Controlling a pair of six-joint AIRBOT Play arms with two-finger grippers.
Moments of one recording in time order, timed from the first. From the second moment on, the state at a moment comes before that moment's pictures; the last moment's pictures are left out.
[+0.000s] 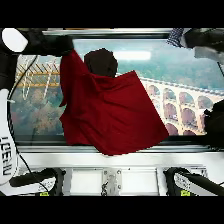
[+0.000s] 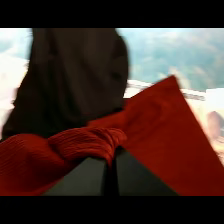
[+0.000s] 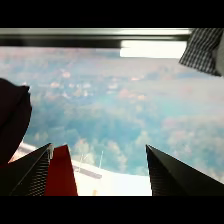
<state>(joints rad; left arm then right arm) -0.27 -1.41 1.84 1.35 -1.09 -1.70 -0.14 -1.23 1.65 -1.21 0.80 1.33</state>
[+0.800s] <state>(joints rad) -0.87 -1.55 1.84 1.48 -1.05 -1.65 -0.25 -1.06 1.65 -1.21 0.86 1.33</state>
